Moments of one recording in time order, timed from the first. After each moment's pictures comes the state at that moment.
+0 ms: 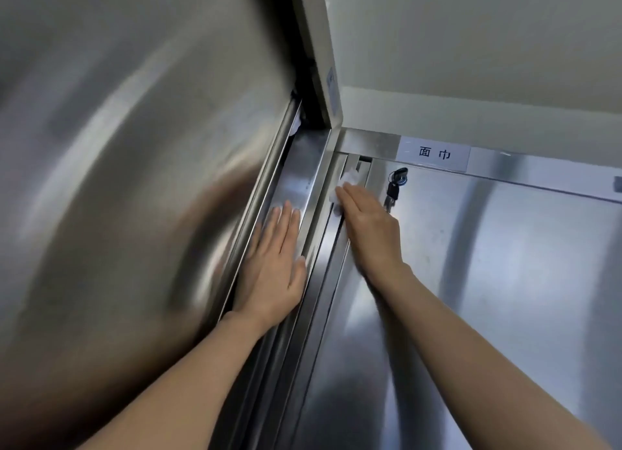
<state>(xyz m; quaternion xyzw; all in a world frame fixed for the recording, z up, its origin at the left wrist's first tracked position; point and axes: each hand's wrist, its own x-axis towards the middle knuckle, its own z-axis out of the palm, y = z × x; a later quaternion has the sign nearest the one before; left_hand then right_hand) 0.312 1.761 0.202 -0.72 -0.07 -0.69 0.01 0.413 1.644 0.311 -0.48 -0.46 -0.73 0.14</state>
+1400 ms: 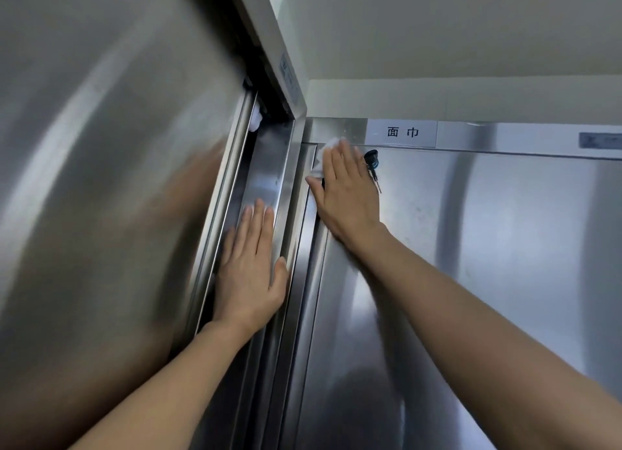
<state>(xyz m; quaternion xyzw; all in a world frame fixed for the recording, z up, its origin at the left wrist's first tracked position) 0.316 1.766 0.199 -0.74 -0.07 -0.67 0.01 0.417 1.655 0.344 -0.66 -0.34 -0.66 0.10</state>
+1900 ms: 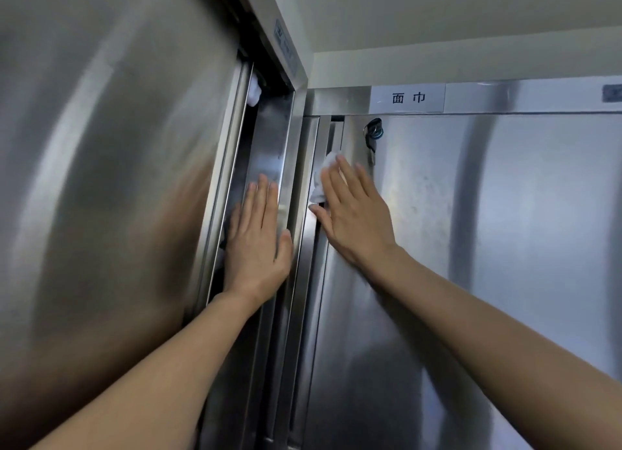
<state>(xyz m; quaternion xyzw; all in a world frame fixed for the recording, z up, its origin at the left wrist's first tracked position) 0.313 1.764 0.199 -0.74 -0.06 -0.67 0.00 0.422 1.636 0.276 -0.61 -0.38 -0.69 0.05</state>
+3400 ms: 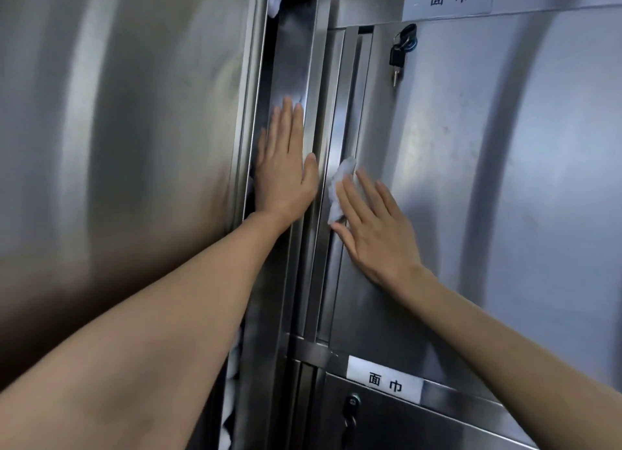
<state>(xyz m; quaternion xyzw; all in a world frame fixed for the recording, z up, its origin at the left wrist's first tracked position) 0.312 1.765 0.199 -0.74 -0.06 -0.67 -0.01 0.419 1.616 0.146 -0.67 -0.41 -0.62 -0.01</state>
